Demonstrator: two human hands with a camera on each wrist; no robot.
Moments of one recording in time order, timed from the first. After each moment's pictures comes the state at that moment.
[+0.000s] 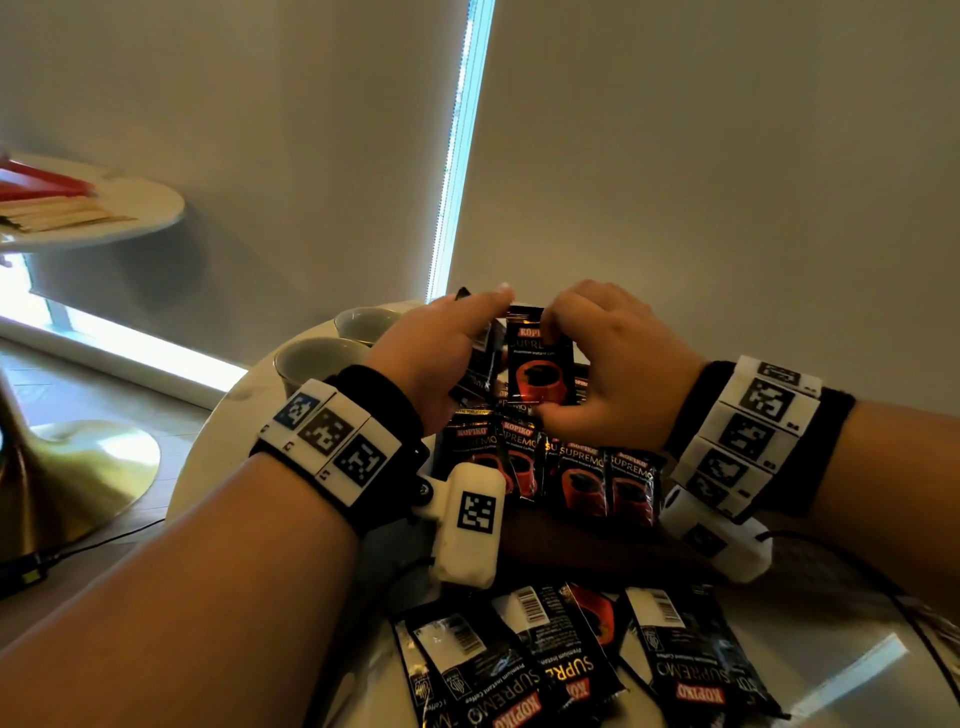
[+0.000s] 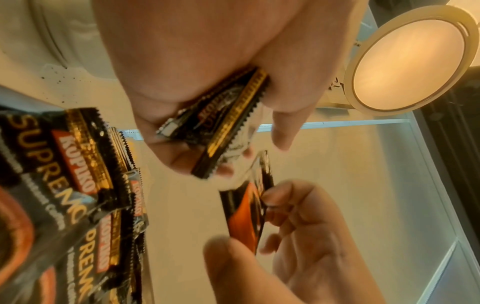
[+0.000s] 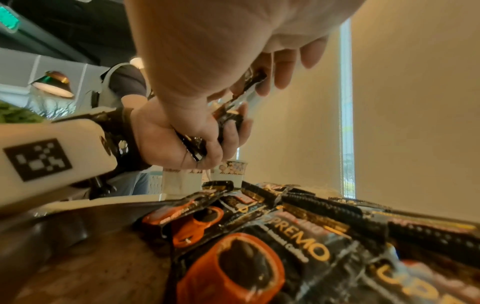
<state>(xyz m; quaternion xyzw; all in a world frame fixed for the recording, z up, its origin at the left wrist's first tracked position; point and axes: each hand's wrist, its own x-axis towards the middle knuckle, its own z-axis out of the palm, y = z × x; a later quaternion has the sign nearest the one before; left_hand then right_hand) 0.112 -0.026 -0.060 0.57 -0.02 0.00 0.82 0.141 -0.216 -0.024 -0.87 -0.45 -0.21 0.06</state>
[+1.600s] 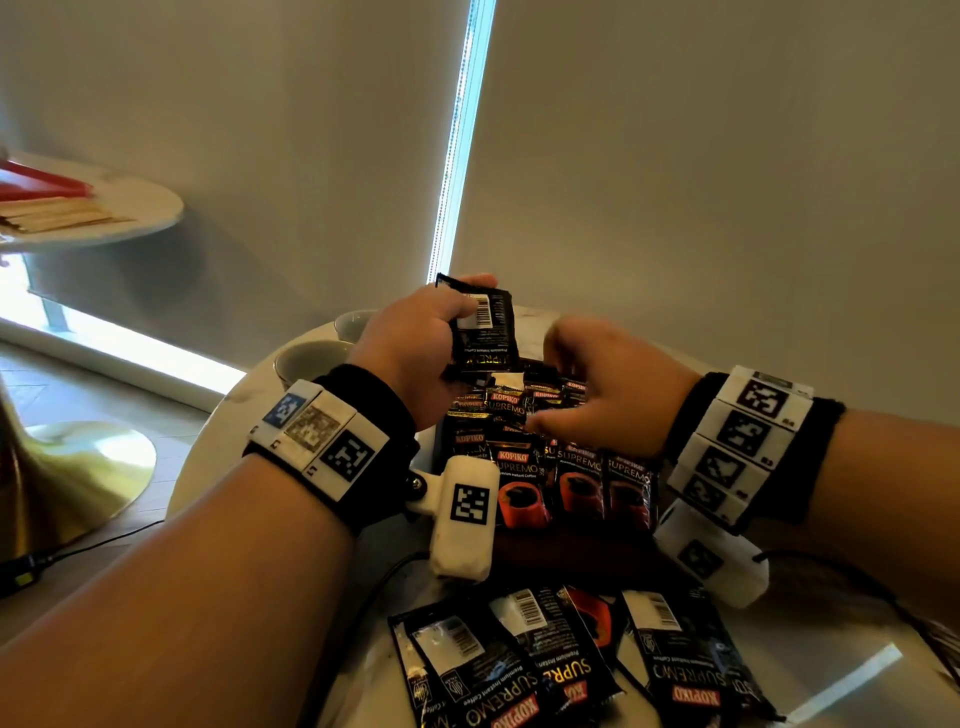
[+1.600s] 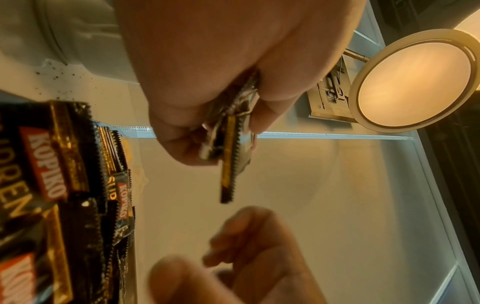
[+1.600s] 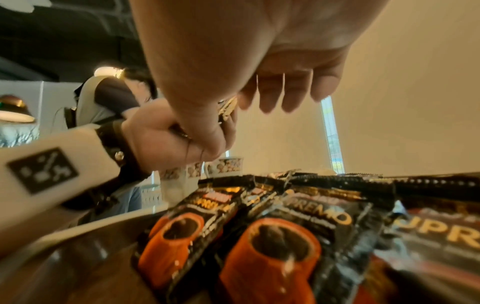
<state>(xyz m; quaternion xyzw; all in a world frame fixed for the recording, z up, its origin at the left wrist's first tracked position) 0.113 -0.020 -0.054 0.47 0.00 0.03 0.88 0.136 -0.216 -0.024 -0.93 -0.35 -0.08 0.09</state>
